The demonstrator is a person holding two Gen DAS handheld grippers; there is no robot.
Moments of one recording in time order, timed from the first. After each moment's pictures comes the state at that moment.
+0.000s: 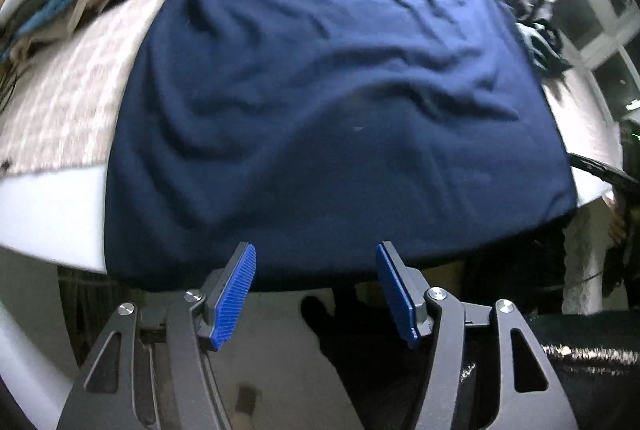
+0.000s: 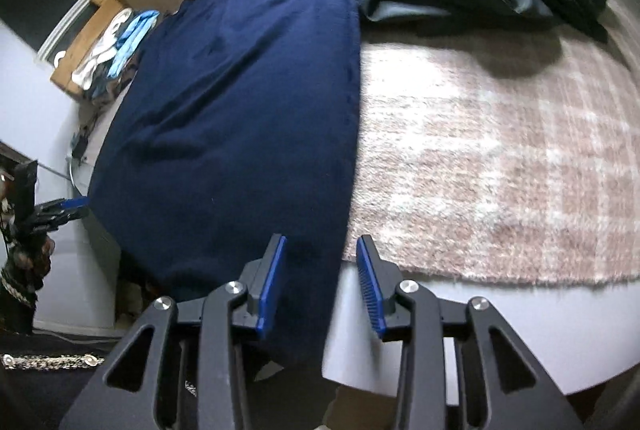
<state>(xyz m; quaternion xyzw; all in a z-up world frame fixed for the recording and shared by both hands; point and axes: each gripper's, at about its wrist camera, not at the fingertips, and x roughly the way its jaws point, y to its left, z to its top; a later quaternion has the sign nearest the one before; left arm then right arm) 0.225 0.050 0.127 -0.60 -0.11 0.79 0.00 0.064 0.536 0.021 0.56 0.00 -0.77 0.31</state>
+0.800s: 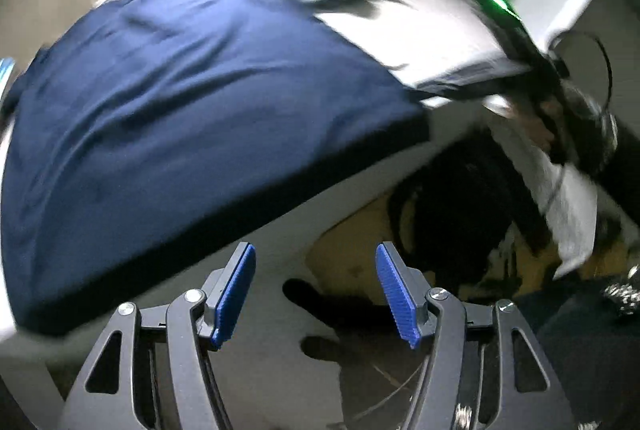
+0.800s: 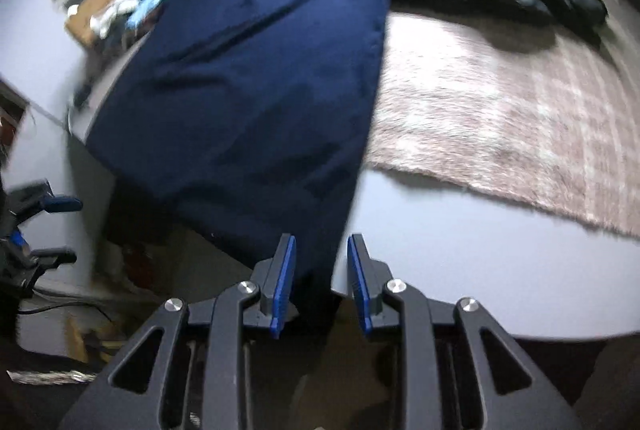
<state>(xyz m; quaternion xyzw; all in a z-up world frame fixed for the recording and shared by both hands) 0.269 0.277 0.159 -0.53 0.05 0.82 0.22 0.120 0.547 0.023 0.55 0.07 -0.77 0.32</state>
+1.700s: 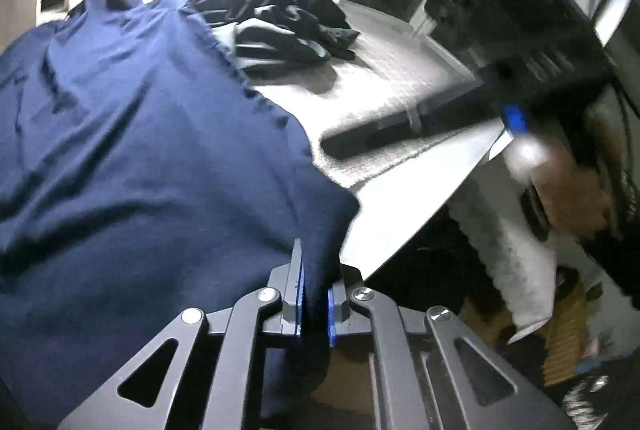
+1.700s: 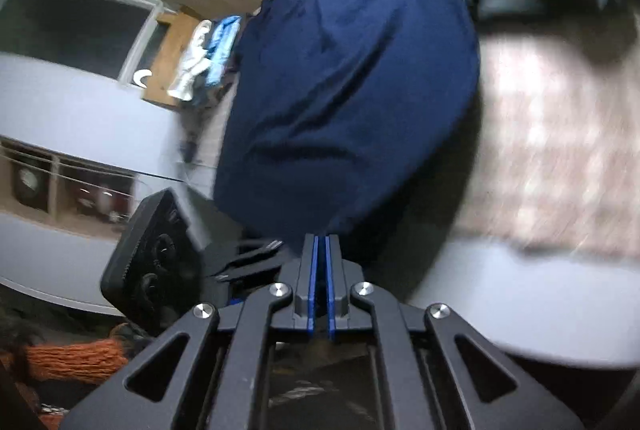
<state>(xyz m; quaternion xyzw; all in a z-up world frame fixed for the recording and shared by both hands) 0.163 0.320 0.158 -0.47 -0.08 0.83 0.28 0.037 0.534 0.081 0.60 -0.13 -0.67 0.42</state>
